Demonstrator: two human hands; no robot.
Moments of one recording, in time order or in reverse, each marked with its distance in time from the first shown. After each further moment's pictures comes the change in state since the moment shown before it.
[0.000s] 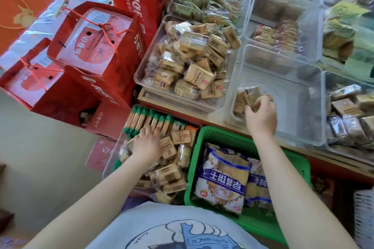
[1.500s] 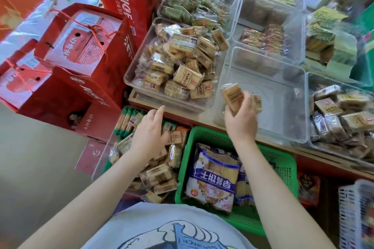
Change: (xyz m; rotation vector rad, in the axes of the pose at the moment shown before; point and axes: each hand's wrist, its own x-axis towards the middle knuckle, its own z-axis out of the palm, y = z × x) left_hand -0.026 0.036 -0.053 -0.356 0.326 0.200; right_hand -0.027 -0.010 0.001 0.053 0.041 -0.234
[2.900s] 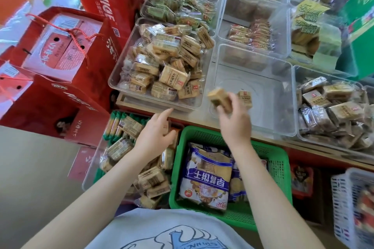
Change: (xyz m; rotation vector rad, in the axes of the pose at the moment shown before) left_hand 0.011 0.028 0.015 -0.228 -0.095 0.085; right_hand -0.013 -0.002 -0.026 0.167 -0.020 -0.050
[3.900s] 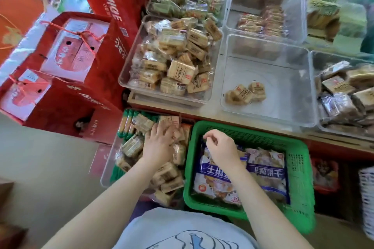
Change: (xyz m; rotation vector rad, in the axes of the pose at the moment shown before) left_hand -0.017 -0.047 0.038 0.538 -0.151 -0.115; right_hand -0.082 0.019 0.045 0.148 -0.475 0.224
